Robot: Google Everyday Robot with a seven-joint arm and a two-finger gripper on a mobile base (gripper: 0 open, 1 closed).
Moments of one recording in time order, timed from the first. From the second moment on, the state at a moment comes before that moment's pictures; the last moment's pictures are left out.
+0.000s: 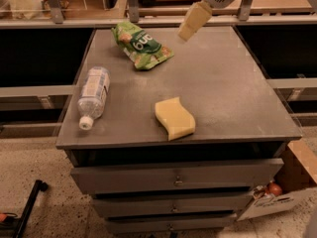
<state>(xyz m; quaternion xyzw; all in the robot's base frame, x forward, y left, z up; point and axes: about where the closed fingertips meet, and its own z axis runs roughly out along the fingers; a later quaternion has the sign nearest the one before) 0.698 -0.103 0.999 -0.53 0.77 -0.01 0.36</state>
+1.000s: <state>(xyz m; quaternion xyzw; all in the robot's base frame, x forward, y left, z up) 0.775 -0.041 0.971 -0.39 0.81 0.10 0.43</state>
